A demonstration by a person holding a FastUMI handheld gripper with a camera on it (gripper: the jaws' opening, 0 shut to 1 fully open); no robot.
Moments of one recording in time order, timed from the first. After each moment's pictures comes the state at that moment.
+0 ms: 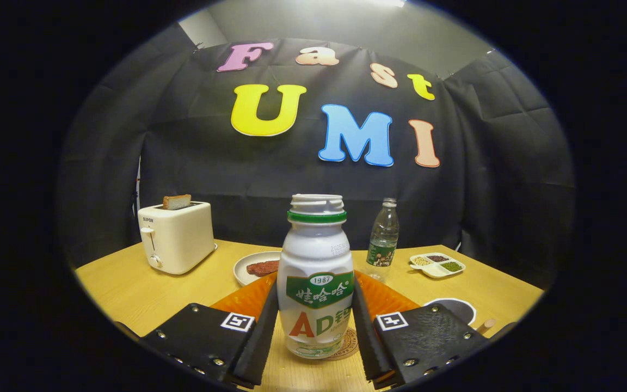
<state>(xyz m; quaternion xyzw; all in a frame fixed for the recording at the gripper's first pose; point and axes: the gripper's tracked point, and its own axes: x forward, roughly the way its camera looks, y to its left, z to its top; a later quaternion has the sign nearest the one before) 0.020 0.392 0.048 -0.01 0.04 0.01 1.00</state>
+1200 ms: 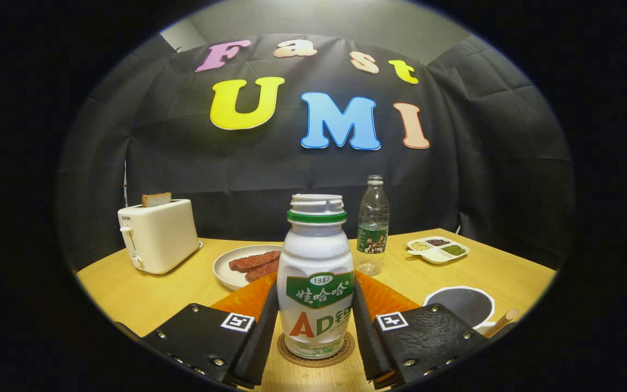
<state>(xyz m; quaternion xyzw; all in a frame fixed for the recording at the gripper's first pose) 0.051 0.361 0.012 0.03 0.04 0.00 1.00</state>
